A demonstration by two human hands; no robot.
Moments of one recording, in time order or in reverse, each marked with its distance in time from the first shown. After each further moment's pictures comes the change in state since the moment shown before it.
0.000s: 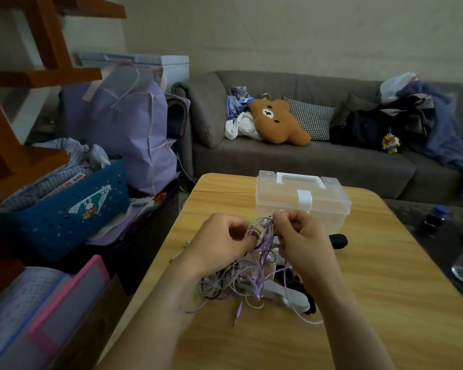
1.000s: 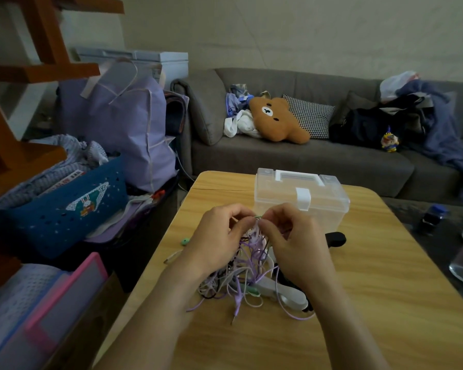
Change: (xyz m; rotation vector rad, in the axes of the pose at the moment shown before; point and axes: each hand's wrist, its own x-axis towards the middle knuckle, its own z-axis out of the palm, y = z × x) left_hand 0.002 0.003 0.005 0.122 0.169 0.116; right_hand -0.008 -0.006 0.001 -0.275 -0.002 -0.252
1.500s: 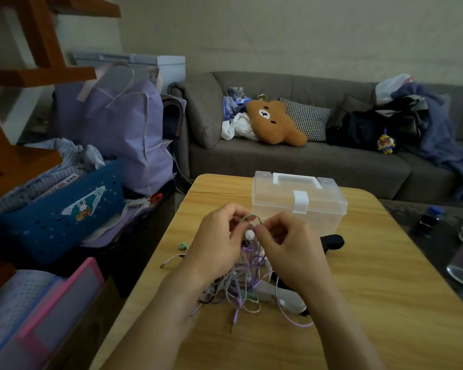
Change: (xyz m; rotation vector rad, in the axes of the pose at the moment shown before) left_hand -0.003 0.005 0.005 -0.048 0.045 -0.032; right_hand 0.000 0.001 0.003 -0.052 -0.014 0.075
